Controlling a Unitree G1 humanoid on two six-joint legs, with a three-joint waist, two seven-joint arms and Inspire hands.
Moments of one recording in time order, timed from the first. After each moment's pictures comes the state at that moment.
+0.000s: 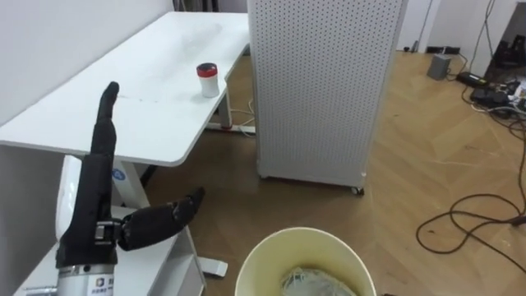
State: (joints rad) left arm 0.17 0.26 0.01 -0.16 0.23 -0.39 0.30; right arm 0.23 -0.27 0.10 0.52 0.45 -0.15 0.19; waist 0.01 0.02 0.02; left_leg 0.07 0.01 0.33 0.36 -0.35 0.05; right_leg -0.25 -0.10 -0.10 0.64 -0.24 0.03
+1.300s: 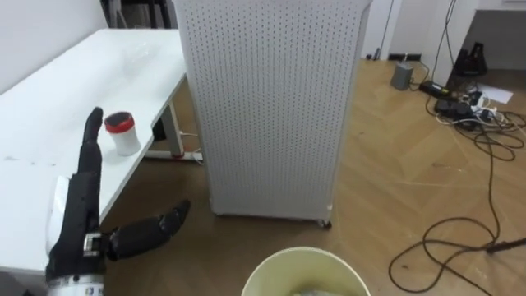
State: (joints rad) left arm 0.22 0.25 0.03 -0.12 0.19 -0.36 0.31; right arm 0.22 -0.35 0.17 0.56 0.43 -0.15 0.20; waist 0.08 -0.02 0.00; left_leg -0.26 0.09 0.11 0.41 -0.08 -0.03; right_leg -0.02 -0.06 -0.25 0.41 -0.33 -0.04
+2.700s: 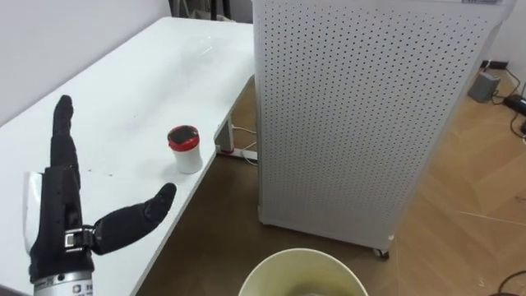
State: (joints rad) left arm 0.19 0.26 0.03 -0.12 0.12 -0.39 0.40; right arm 0.24 -0.31 0.14 0.51 0.41 -0.15 0.21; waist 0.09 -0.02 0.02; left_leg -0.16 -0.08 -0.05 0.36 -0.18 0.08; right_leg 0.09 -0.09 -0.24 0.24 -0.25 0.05
